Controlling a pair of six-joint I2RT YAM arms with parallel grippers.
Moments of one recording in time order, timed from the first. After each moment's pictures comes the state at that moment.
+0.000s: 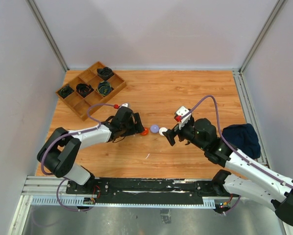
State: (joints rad) left arm -0.61 1.51 0.69 0.03 -0.06 -0.76; right arm 0.81 0.84 0.60 -0.03 0.05 -0.11
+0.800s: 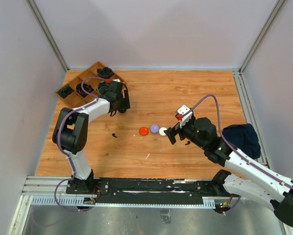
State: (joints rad) left arm -0.33 1.78 1.15 -0.21 -0.23 -0.39; right arm 0.79 0.84 0.59 -0.04 0.06 -0.10
